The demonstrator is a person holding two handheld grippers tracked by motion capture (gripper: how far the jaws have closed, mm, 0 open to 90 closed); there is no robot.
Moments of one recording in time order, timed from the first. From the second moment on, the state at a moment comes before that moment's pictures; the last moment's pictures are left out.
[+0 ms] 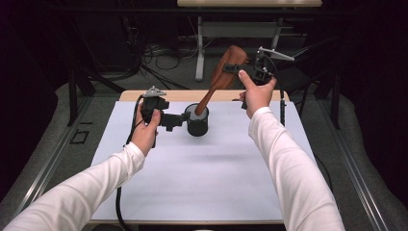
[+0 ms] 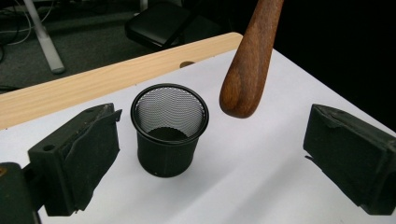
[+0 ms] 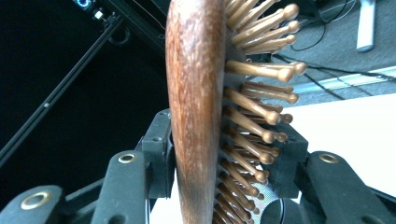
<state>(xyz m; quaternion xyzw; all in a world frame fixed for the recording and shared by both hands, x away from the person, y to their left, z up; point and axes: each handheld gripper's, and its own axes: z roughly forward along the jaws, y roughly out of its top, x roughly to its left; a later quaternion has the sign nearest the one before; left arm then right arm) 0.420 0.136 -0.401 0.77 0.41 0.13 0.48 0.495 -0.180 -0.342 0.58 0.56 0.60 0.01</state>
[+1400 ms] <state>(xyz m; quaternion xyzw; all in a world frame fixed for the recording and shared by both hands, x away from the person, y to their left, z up) 0.422 0.139 -0.402 0.77 0.41 0.14 0.47 0.508 -0.137 -0.389 0.59 0.56 0.57 0.08</state>
